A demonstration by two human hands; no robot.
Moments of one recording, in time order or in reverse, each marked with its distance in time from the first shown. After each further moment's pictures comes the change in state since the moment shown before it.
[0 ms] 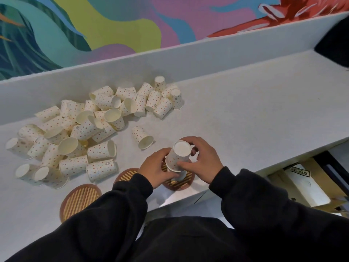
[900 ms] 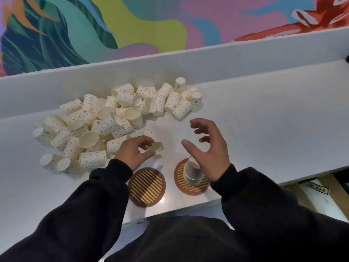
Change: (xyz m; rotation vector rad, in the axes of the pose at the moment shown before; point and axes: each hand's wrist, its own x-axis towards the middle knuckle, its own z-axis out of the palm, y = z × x) left_hand -0.006 -0.055 -0.111 0.032 0.244 -0.087; right_hand 0.022 -0.072 0.025 0.213 0.180 -0.134
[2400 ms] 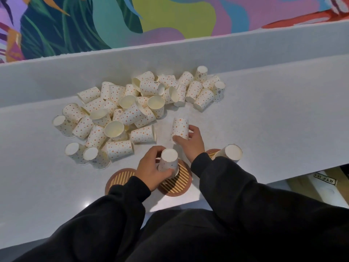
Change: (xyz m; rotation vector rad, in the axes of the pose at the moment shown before) left_hand -0.066 -0.056 0.000 -0.156 -0.068 -0.092; right_hand 0.030 0.061 0.163 0.123 -0.004 0.667
